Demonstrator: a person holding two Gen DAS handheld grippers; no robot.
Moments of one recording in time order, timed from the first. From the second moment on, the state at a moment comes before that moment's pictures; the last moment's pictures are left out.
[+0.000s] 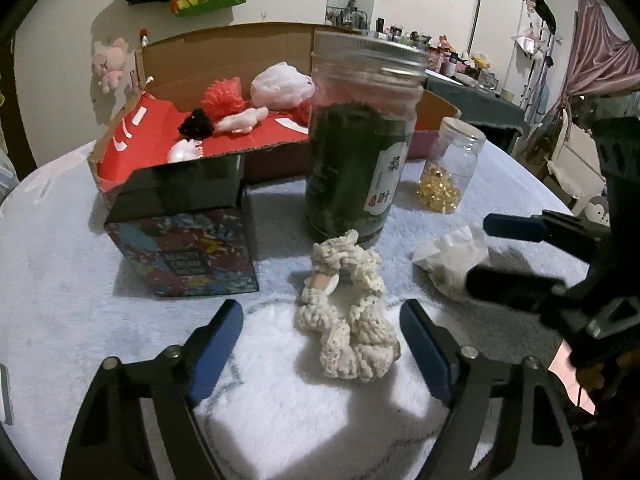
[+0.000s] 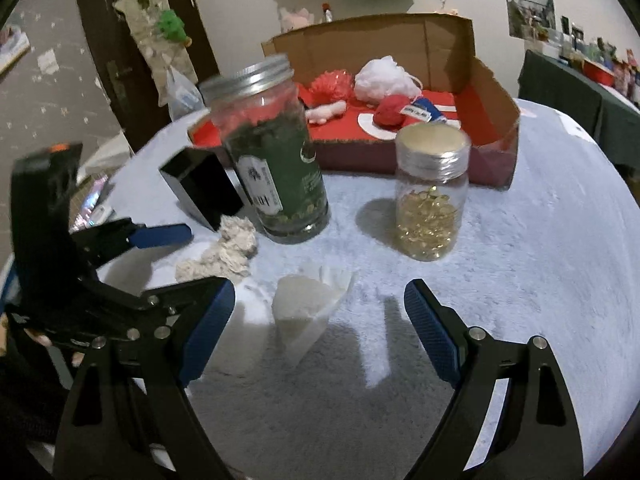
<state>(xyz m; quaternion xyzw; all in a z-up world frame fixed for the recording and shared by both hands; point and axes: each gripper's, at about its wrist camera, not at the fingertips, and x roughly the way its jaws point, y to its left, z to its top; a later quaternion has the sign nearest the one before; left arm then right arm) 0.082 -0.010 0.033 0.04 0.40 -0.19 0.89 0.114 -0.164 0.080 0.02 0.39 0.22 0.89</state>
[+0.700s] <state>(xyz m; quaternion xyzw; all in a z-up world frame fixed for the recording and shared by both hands) 0.066 -0.009 0.061 0.02 0.37 -0.23 0.90 0.103 -0.157 0.100 0.00 0.35 0.25 0.90</state>
